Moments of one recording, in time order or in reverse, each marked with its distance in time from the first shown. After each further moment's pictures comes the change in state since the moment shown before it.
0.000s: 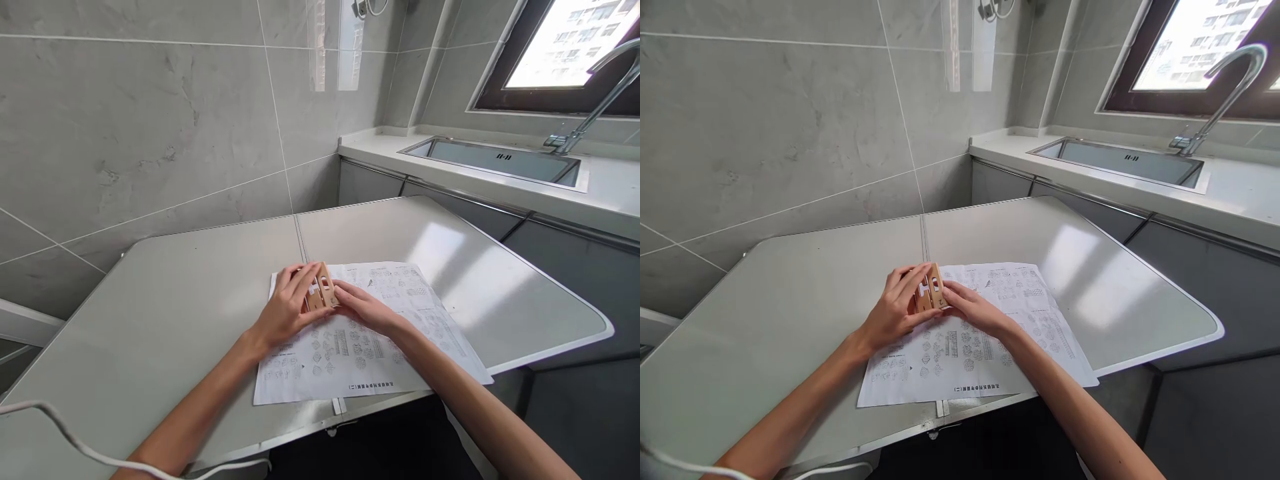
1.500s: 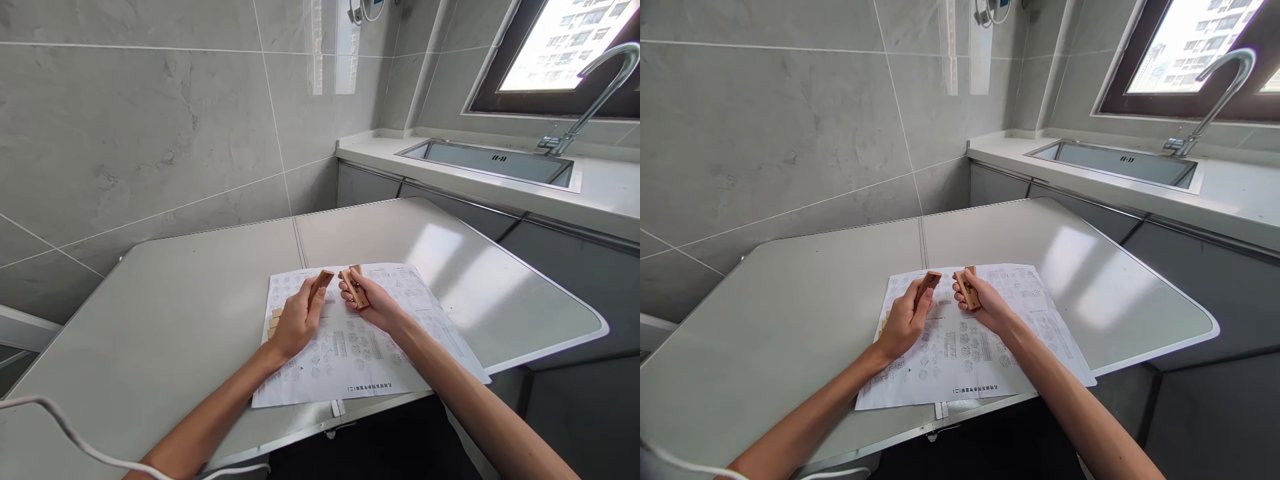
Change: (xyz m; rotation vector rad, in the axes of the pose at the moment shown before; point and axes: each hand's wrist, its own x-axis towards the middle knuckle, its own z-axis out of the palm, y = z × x) left_hand 0.006 0.040 0.019 -0.586 0.015 -0.511; right_hand 0.007 0.006 -0.024 0.282 0.333 0.052
